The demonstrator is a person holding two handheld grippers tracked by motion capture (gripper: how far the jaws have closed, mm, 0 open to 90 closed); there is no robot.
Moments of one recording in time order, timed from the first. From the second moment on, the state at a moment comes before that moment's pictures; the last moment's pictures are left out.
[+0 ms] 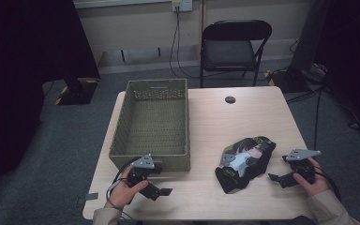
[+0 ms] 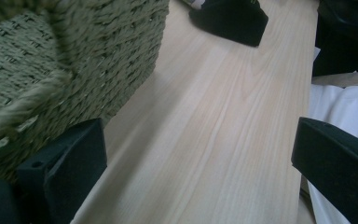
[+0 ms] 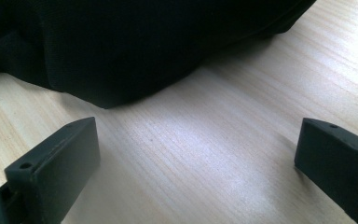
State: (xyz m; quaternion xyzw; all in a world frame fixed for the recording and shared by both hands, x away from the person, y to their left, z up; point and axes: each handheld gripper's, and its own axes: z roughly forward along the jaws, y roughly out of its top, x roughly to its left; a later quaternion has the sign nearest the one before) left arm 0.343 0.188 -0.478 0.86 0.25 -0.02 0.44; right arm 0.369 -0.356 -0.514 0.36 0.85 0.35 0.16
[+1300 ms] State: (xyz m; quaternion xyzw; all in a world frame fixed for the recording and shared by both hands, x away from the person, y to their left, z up) left arm 0.340 0.225 -0.482 0.86 0.27 -0.02 0.44; right arm 0.369 -0.356 -0.514 0.36 0.85 0.35 0.16
